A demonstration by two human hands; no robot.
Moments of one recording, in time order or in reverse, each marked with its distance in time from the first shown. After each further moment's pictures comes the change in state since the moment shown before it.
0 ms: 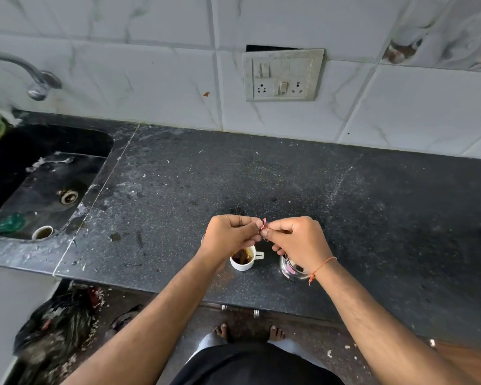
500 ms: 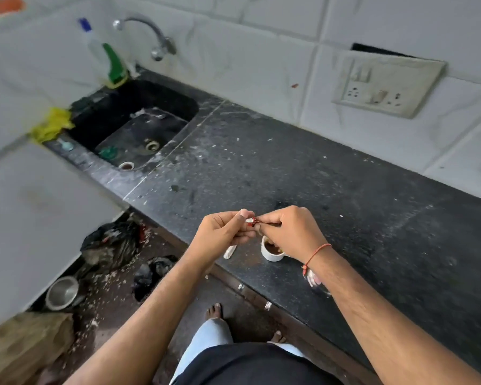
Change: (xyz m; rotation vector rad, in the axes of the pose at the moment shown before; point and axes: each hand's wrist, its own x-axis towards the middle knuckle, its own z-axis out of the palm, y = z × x) left_hand -0.083 -0.025 -0.035 -0.201 0.342 0.141; right_hand 0.024 -0.041 0.048 -0.358 -0.399 -0.383
